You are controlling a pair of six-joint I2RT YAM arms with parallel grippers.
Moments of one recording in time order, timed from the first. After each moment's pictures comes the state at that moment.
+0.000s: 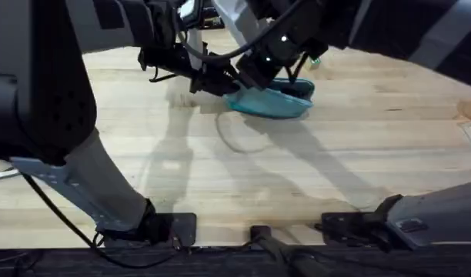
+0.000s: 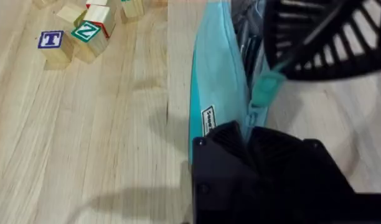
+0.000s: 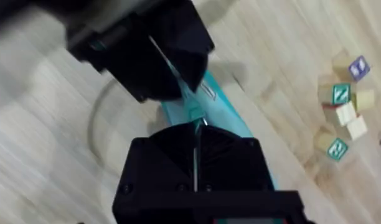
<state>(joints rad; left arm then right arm) -0.09 1.92 1.24 -0.77 1.08 1.43 0.70 1.68 1.47 -0.88 0.09 -0.21</state>
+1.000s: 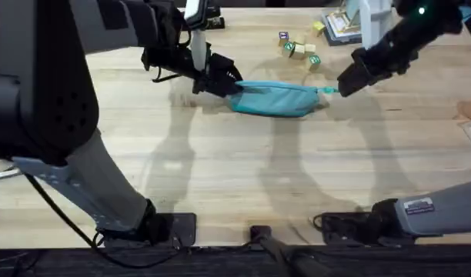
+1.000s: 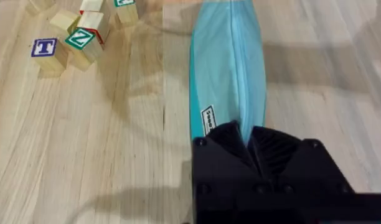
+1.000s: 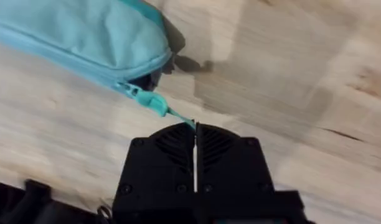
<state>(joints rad) -0.11 1.92 1.24 -0.77 1.08 1.43 -0.01 1.68 1.38 -1.21 -0.14 -0.31</state>
